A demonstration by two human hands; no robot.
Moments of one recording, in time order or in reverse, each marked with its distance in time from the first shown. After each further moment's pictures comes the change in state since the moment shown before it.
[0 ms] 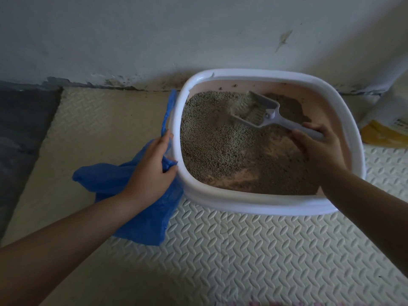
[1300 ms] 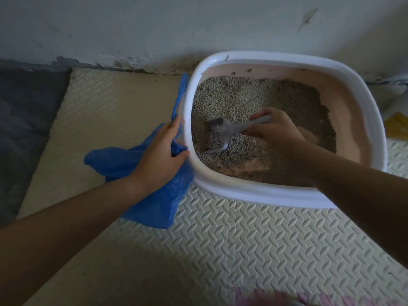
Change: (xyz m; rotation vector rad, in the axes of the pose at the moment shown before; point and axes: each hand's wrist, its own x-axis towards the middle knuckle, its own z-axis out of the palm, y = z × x) left_hand 0.003 -0.005 -0.002 0.009 -0.001 -0.014; right_hand -0.012 -0.028 0.094 -0.115 -0.494 0.131
